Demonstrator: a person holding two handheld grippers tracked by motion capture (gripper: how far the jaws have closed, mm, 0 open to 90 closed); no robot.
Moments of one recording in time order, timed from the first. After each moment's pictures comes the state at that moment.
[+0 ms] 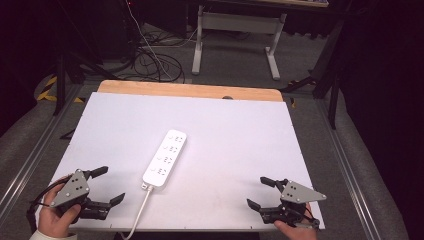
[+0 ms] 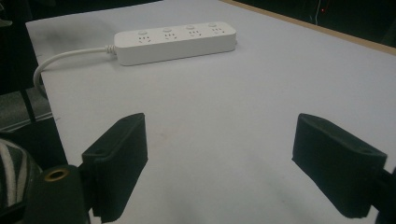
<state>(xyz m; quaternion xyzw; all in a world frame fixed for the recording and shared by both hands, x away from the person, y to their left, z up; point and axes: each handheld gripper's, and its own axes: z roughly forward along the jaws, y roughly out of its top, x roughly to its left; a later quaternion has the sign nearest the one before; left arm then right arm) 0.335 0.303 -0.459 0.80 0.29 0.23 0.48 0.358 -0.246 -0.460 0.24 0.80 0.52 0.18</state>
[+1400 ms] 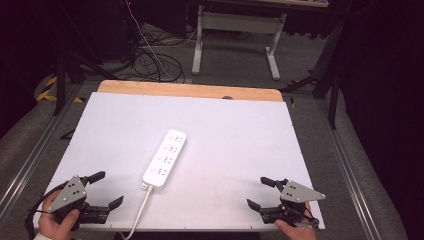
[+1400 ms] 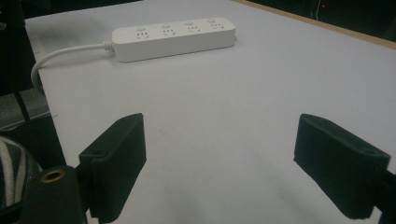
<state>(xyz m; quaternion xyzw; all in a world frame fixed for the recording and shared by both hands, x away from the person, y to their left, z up) 0.326 0.306 -0.472 0.78 0.32 0.23 0.49 0.360 -0.247 -0.463 0.25 0.80 0.52 0.17</state>
